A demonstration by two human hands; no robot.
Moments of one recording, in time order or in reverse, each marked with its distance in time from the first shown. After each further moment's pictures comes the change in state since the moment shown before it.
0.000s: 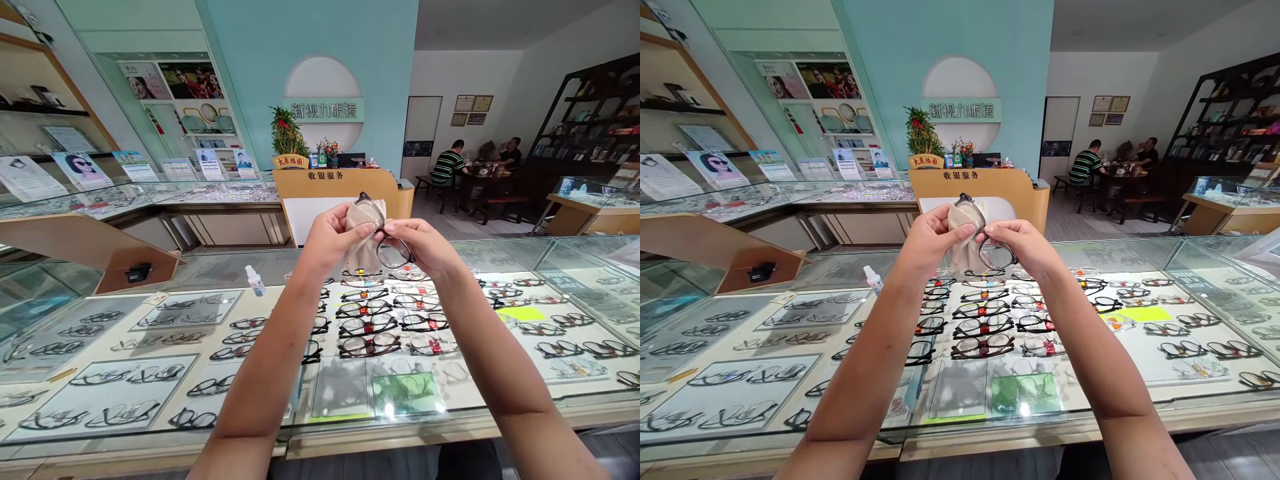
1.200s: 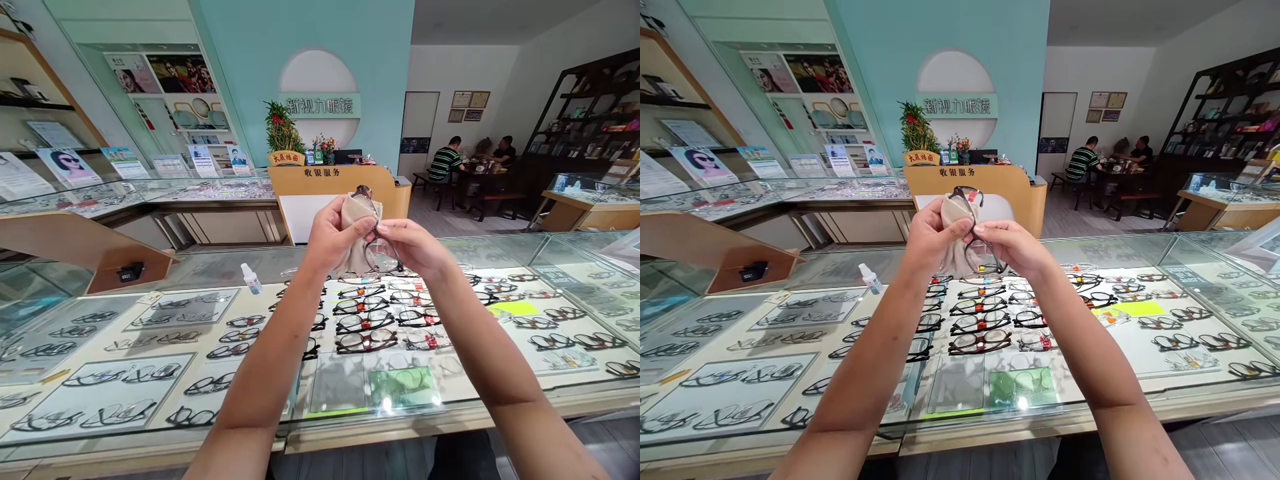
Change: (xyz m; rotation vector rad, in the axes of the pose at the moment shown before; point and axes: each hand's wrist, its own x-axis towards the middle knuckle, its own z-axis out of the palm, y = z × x) left_hand 0.004 -0.008 0.009 -0.039 -0.006 0.140; right_hand 0.000 0.000 0.012 0.240 -0.112 0.078
